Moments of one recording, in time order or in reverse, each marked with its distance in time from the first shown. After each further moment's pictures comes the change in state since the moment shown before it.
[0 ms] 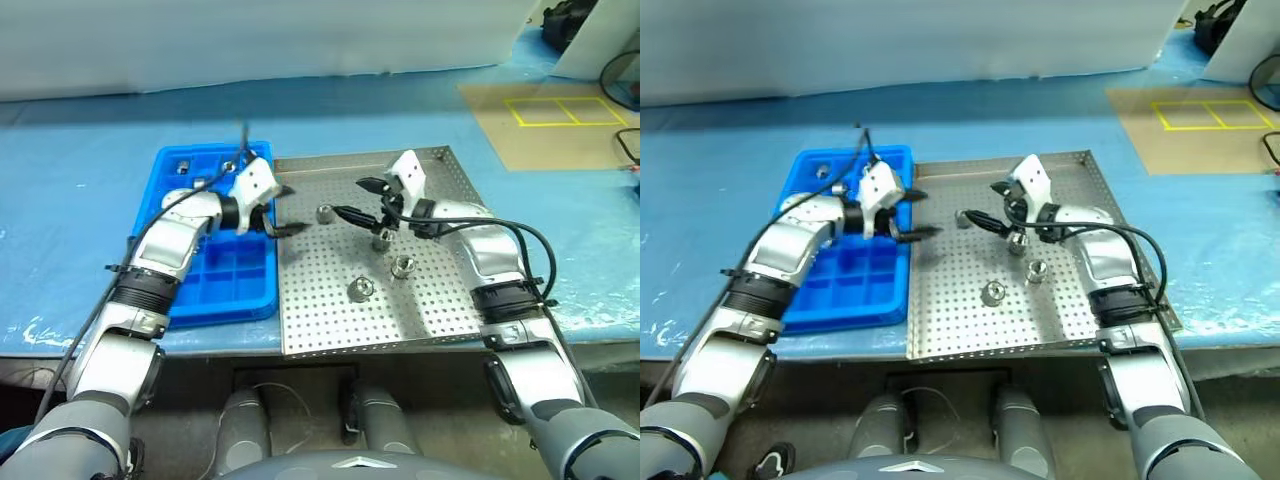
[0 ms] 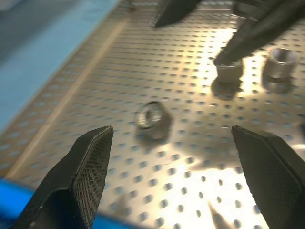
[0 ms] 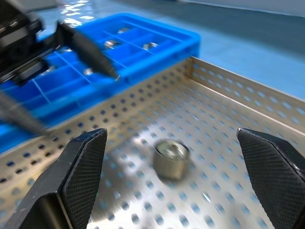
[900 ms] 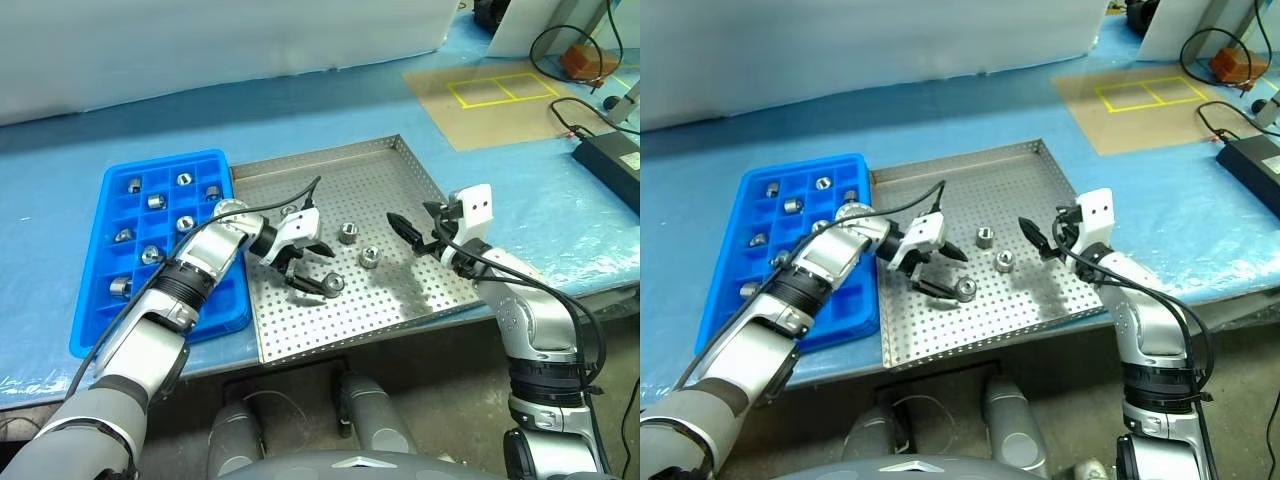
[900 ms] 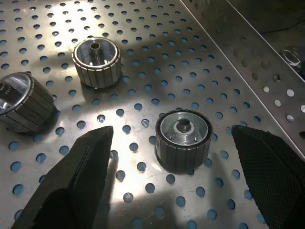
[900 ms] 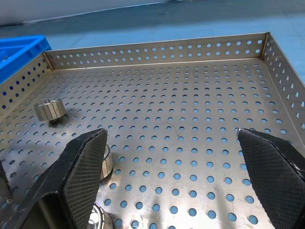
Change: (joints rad) left arm -0.066 -0.084 -0.162 0.160 0.081 -0.066 -0.300; right arm 0.338 0.051 -0.210 -0.430 0.109 0.209 -0.369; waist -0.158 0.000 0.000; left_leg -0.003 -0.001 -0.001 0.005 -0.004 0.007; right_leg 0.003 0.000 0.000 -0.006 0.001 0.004
